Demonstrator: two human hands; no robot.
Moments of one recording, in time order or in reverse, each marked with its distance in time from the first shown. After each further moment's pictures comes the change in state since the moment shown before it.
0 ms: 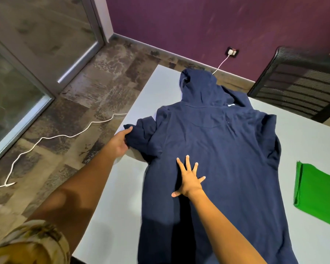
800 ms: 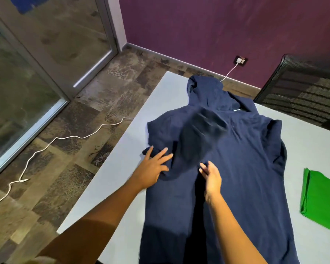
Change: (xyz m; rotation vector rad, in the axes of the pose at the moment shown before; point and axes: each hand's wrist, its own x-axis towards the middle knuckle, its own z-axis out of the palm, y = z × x) left_hand -0.079 -0.104 0.020 2.040 -0.189 1.293; right_hand -0.015 0.036 -0.008 1.620 0.452 0.136
